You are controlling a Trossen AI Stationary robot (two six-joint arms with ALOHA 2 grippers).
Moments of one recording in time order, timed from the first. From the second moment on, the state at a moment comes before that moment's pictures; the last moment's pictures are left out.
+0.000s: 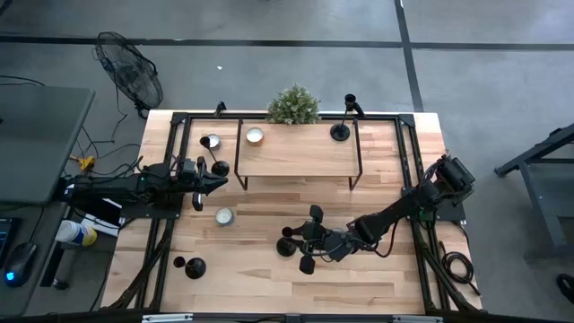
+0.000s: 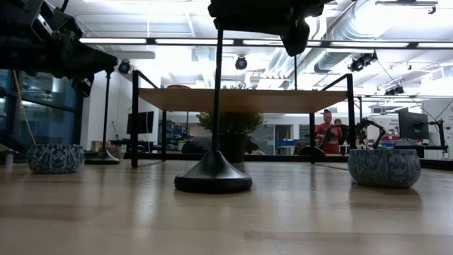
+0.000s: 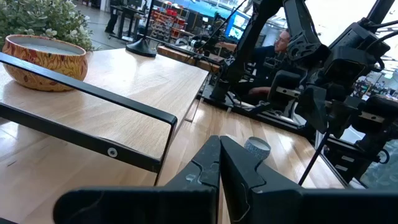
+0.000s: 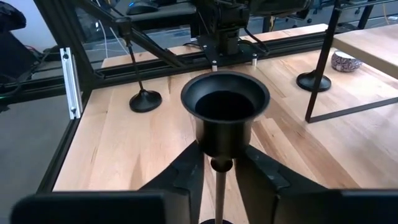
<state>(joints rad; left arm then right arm) 0.00 0.02 0.01 0.03 -0.12 -0.32 0.50 1.77 1.02 0.39 0.61 0.36</state>
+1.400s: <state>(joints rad) 0.00 0.02 0.01 0.03 -0.12 -0.32 0.50 1.31 1.02 0.01 1.02 0.39</state>
